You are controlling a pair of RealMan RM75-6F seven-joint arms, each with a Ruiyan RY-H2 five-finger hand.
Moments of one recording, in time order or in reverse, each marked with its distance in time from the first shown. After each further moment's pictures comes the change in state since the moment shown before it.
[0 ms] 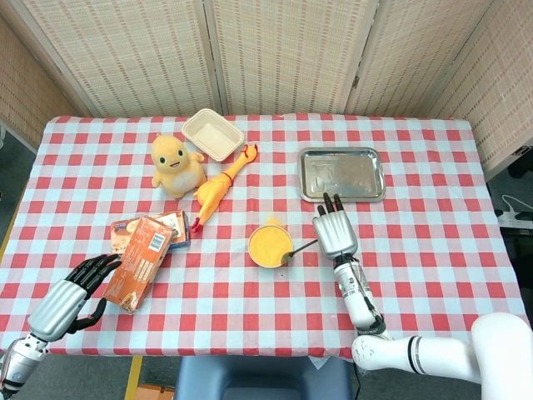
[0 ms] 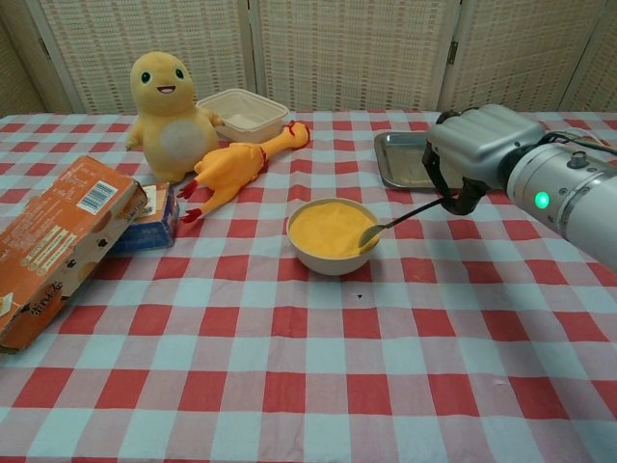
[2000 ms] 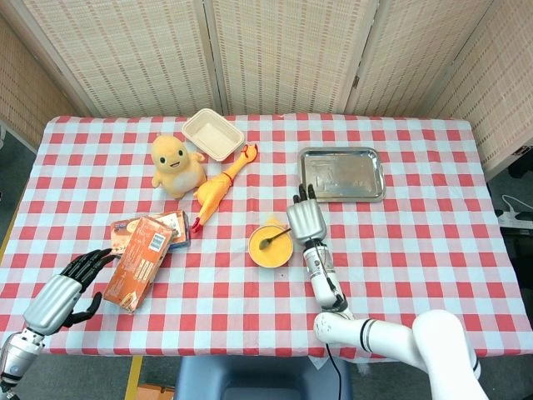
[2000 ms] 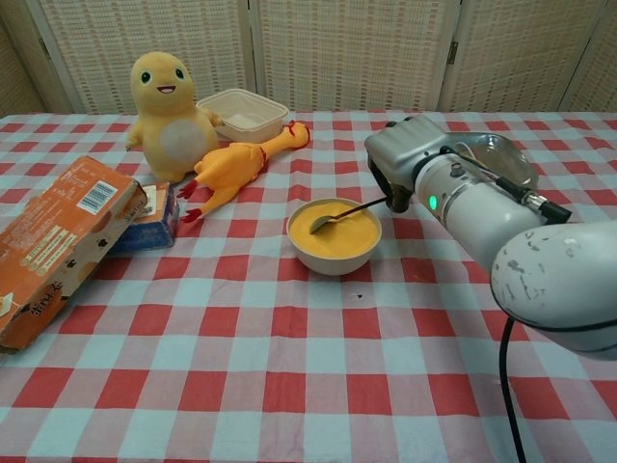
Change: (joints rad) left arm -0.008 0.004 -0.013 0.015 -0.041 -0.030 -0.033; right arm 0.149 -0.260 0.112 0.416 0.036 -0.142 -0.014
